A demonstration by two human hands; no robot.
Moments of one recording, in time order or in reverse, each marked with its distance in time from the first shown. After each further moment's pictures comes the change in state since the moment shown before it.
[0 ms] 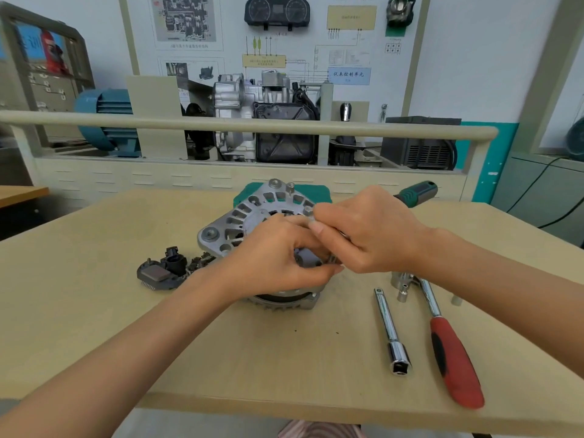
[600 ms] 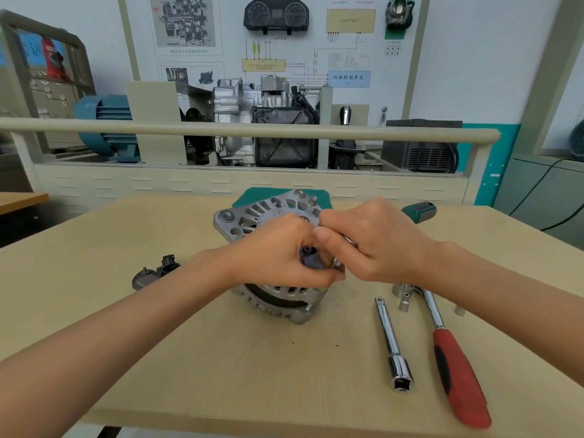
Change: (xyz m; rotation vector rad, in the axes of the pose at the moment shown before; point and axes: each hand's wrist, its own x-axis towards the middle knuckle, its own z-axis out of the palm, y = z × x) left_hand 0.023 -0.006 -0.007 -0.062 -0.183 0.015; right_hand -0.006 0.007 0.003 0.077 0.054 0.042
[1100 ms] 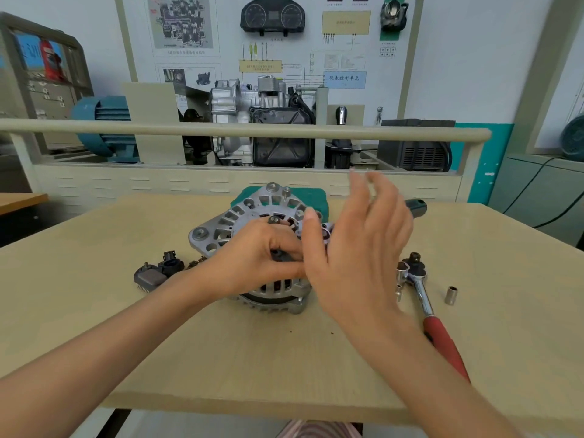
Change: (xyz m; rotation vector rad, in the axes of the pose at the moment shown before) left_hand -0.034 -0.004 0.004 -0.088 0.149 -0.094; right_hand 0.000 -0.071 0.033 -0.327 0.425 0.825
